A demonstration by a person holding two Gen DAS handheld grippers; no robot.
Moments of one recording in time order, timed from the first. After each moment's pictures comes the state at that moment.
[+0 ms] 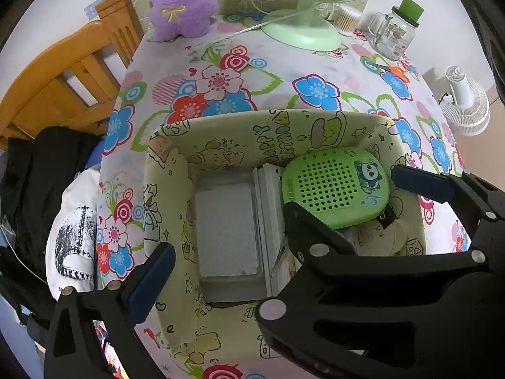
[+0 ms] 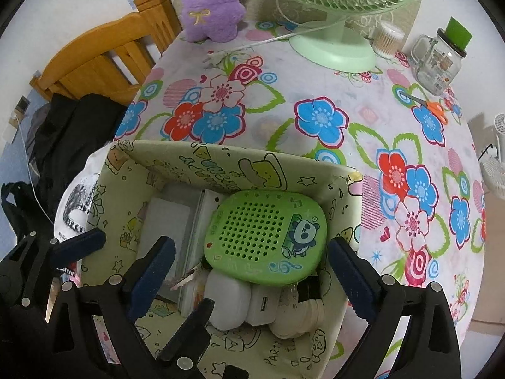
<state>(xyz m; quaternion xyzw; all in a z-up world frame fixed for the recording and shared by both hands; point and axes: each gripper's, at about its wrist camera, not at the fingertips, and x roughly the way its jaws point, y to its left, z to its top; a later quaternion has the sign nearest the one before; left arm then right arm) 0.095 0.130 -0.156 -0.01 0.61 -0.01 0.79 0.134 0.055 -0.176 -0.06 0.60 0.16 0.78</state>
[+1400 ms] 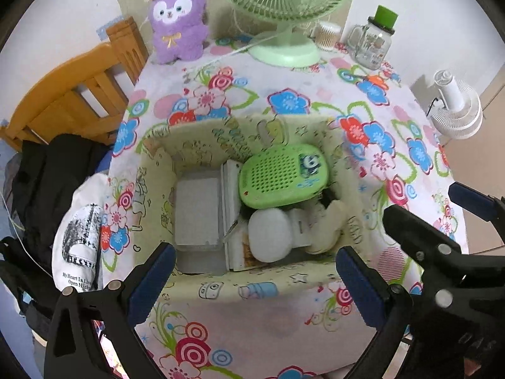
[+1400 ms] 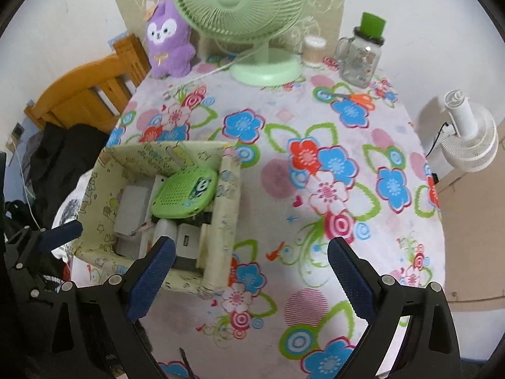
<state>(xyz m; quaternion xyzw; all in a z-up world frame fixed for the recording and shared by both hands) 0.057 0.080 -0.116 0.00 0.57 0.01 0.82 0.076 -0.052 -0.114 -0.03 0.54 0.11 0.83</state>
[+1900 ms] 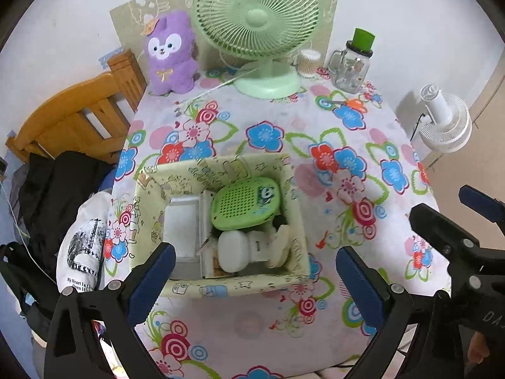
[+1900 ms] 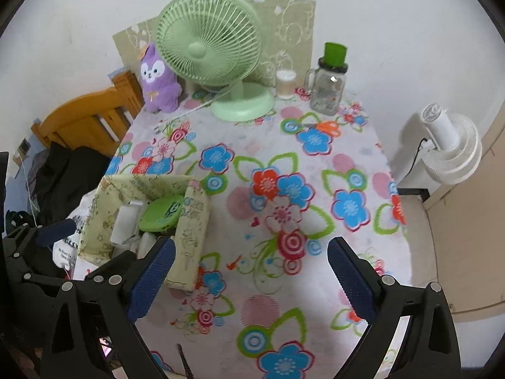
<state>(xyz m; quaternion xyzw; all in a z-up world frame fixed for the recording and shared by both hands) 0.053 0.037 -0.069 0.00 0.54 0.01 0.84 0.066 -0.121 -0.062 -0.02 0.49 0.11 0.86</state>
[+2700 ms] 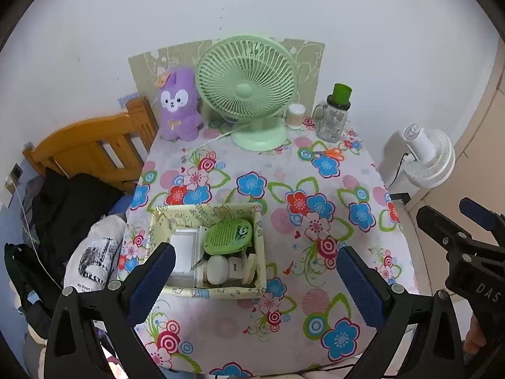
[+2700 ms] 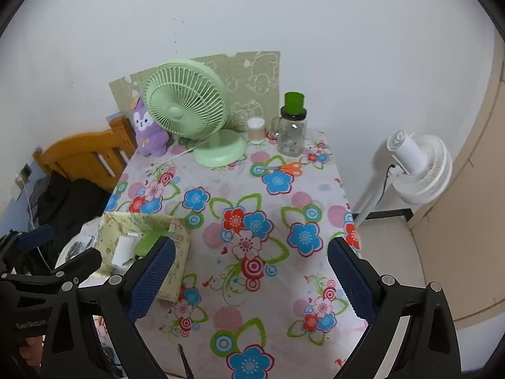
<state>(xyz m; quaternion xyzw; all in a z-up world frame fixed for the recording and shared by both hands) 0.020 -0.005 0.018 -0.01 0.46 0.03 0.89 0.044 -0.186 0.019 -0.01 0.43 0.09 0.90</state>
